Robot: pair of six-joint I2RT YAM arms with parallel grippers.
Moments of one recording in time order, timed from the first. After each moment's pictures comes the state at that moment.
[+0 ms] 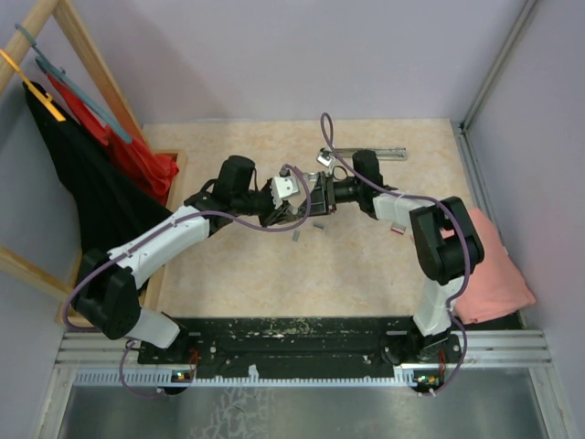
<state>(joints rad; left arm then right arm) -0.60 1.47 1.10 -0.22 0.56 0.52 0.36 1.83 1.06 0.31 -1.21 0.66</state>
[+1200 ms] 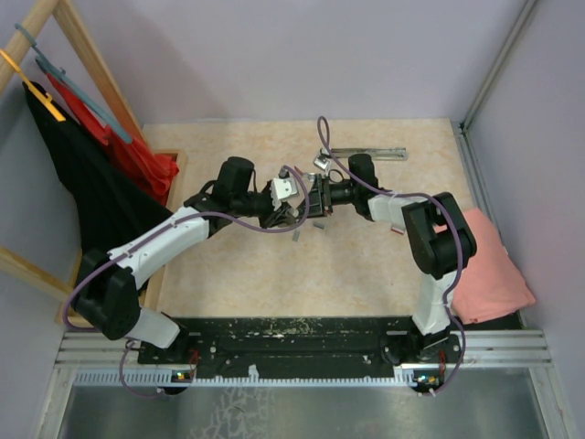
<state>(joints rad) -0.60 1.47 1.08 -0.21 0.61 0.52 0.38 1.89 1.06 0.41 -1.20 0.76</state>
